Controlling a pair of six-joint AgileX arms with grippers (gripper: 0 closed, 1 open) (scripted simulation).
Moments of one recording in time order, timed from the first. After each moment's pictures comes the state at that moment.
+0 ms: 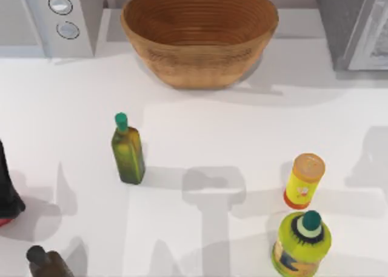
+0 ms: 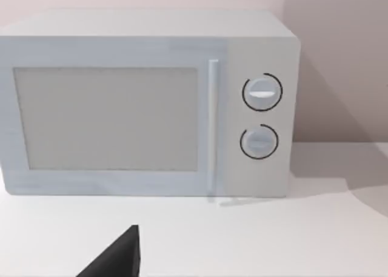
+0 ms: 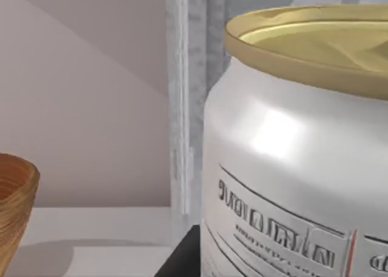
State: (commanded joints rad) left arm 0.00 0.00 0.00 0.00 0.00 0.00; right arm 0.11 0.30 0.26 0.10 0.12 0.01
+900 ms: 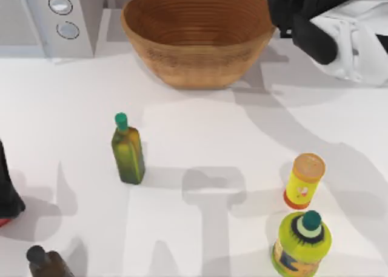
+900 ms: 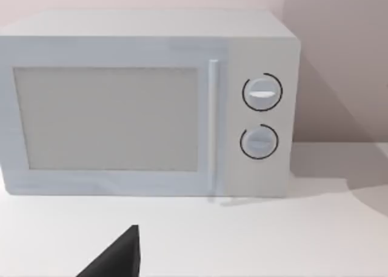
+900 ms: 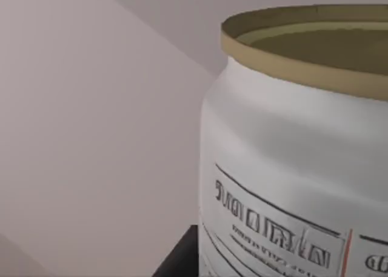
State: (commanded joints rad) left arm 0.00 0.00 0.00 0.00 0.00 0.00; right arm 0.58 1.86 1.40 0.44 0.60 0.02
